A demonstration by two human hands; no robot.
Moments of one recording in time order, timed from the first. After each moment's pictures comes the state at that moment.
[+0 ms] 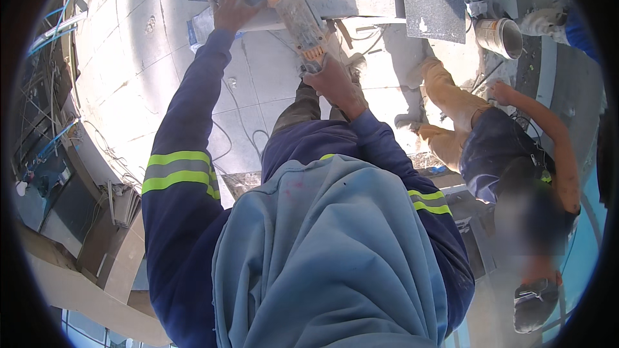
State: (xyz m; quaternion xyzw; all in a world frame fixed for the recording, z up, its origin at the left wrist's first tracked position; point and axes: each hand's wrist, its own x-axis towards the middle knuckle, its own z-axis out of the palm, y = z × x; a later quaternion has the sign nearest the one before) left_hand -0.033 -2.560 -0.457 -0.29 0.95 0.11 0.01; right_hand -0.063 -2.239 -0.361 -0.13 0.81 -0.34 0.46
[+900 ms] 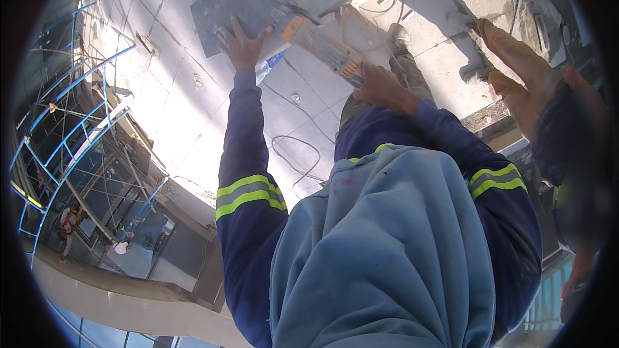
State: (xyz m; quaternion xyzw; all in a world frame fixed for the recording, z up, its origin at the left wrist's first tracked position) left_hand -0.101 -2.514 -0.405 -0.27 0.95 0.17 0.05; right_hand -0.099 -2.144 -0.309 -0.14 0.84 -0.29 0.43
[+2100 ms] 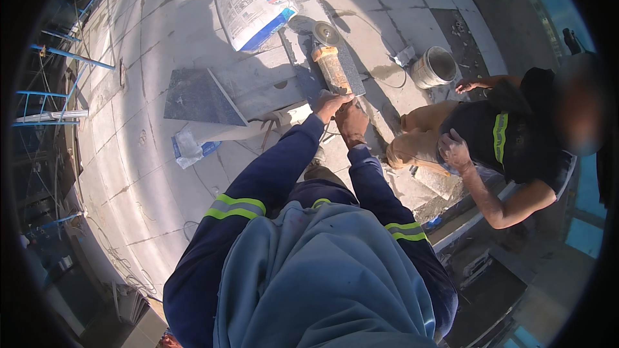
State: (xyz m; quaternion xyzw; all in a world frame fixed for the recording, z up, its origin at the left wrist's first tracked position) left_hand -0.275 -2.088 -0.249 -0.20 0.52 0.82 0.09; right_hand -0.281 -1.967 -0.259 -0.10 0.99 -0.11 0.06
